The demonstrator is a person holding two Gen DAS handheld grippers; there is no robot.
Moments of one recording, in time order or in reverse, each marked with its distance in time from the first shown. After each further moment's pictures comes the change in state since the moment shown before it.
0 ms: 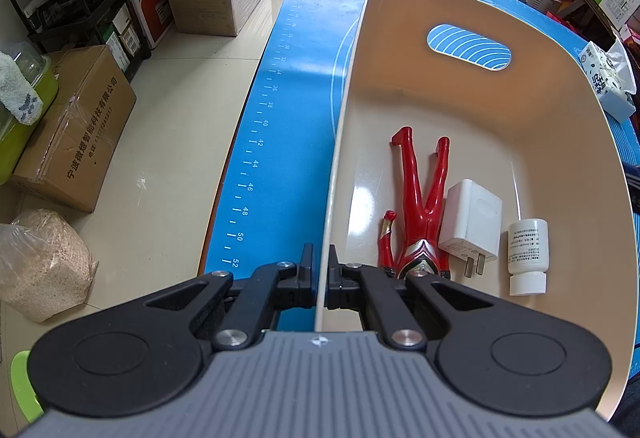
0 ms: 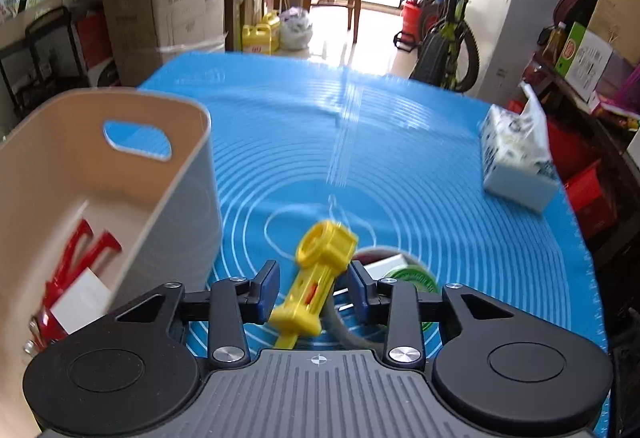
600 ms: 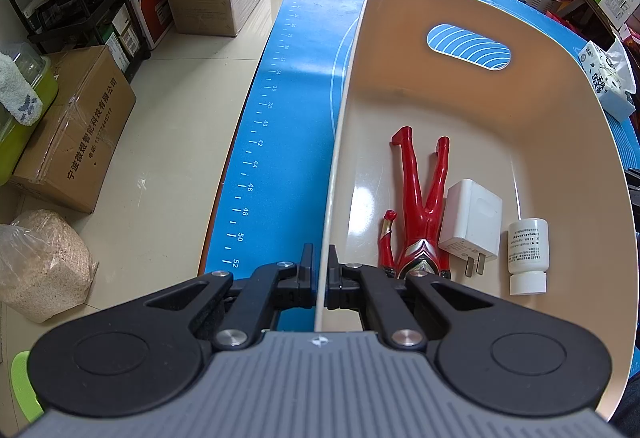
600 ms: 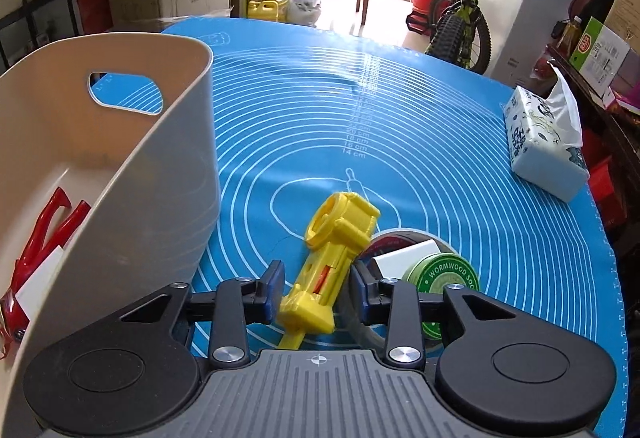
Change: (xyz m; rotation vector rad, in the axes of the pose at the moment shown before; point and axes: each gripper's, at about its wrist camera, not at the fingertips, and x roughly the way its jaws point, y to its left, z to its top) left arm 0.000 0.000 0.000 -0.002 0.000 -0.001; right arm 0.028 0.013 -0.008 -0.029 0.030 -0.003
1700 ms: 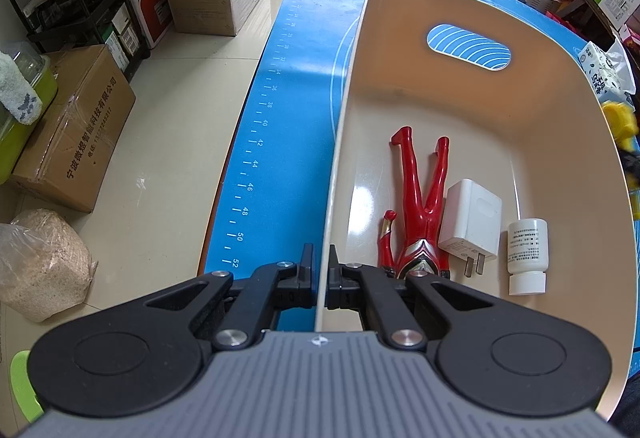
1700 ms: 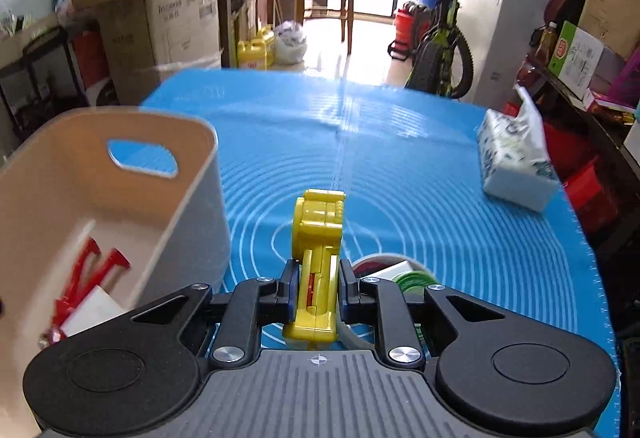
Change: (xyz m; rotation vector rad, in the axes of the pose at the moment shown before) left arm 0.000 0.000 0.001 0.000 0.001 -0.004; right arm -0.061 -0.018 0.011 0.087 -0.113 0.010
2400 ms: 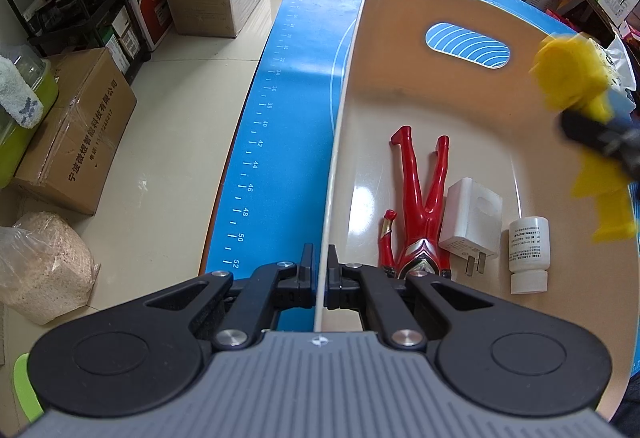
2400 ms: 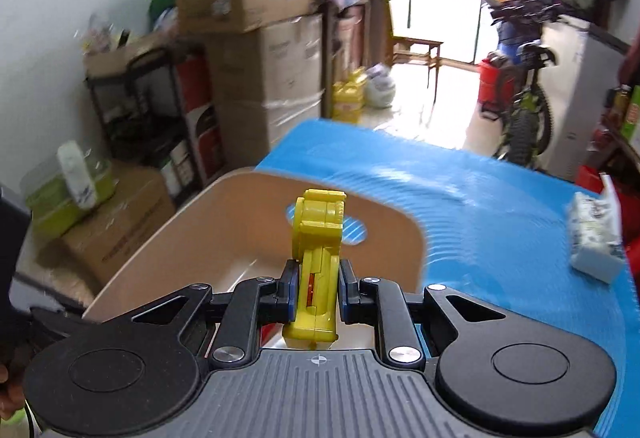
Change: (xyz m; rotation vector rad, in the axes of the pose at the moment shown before) left arm 0.000 0.003 -0.001 0.010 -0.003 0.005; right arm -0.039 0.114 0.023 -0.157 -0.038 0.221
